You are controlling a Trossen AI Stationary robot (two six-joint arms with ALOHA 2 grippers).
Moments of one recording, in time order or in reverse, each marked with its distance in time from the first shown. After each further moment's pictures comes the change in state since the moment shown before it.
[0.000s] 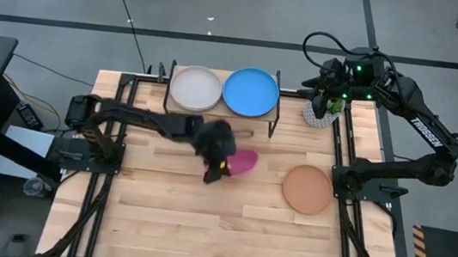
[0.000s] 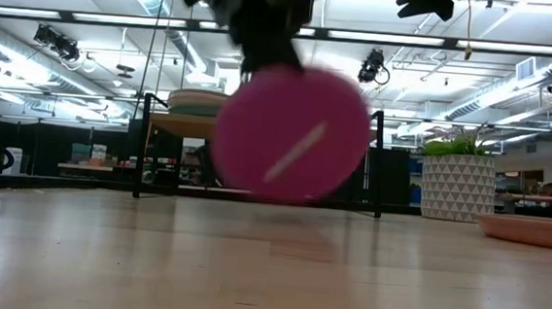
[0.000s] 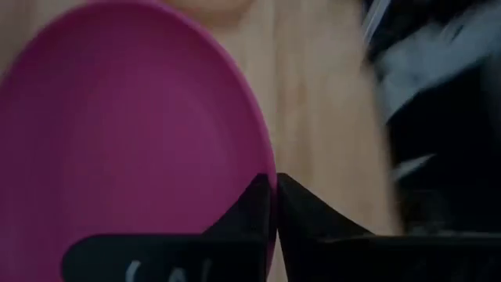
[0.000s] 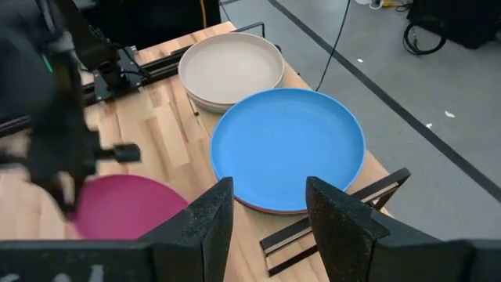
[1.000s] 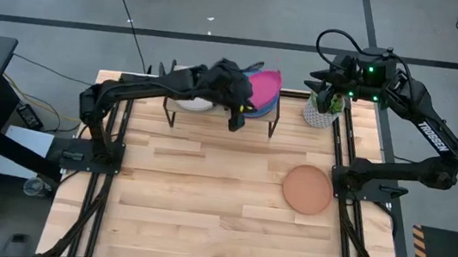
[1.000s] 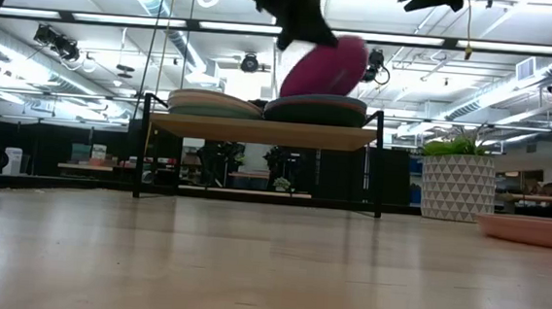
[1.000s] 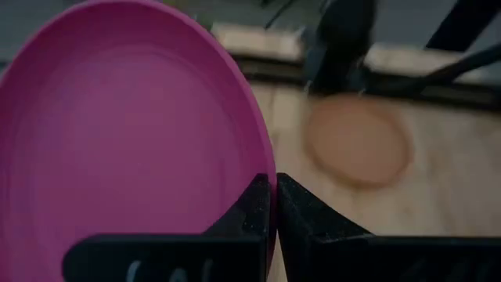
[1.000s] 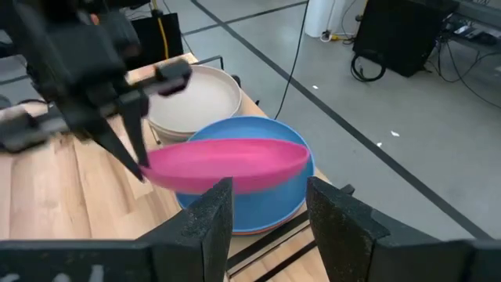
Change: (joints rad) left arm 0.258 0.087 0.438 -0.095 -0.215 0.308; right arm -0.001 -0.048 0.000 0.053 0.137 0.007
